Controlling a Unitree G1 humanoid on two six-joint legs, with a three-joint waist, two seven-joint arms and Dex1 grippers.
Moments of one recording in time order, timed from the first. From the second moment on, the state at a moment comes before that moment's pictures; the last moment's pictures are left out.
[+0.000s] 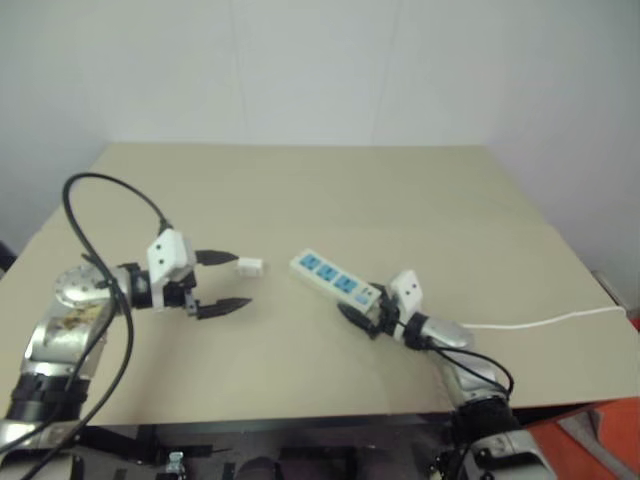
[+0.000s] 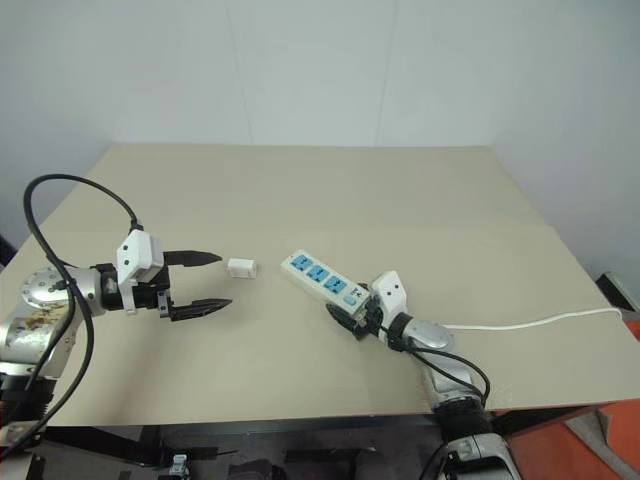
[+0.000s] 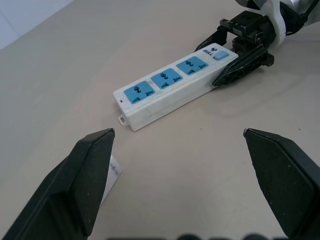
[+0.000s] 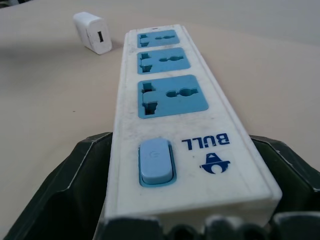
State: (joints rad) left arm -0.39 0.82 0.10 0.01 -0.38 0.22 -1.21; right arm -0.41 -0.26 0.07 0.35 0.20 0.06 0.75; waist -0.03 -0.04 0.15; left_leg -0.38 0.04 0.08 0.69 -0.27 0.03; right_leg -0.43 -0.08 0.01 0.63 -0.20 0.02
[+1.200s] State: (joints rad) left arm -1.22 0.75 -0.41 0.89 0.08 -0.32 -1.60; right arm -0.47 -0.42 0.14 0.45 0.25 -0.13 1.30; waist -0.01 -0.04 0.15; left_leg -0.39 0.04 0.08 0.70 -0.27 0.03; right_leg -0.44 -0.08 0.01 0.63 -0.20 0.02
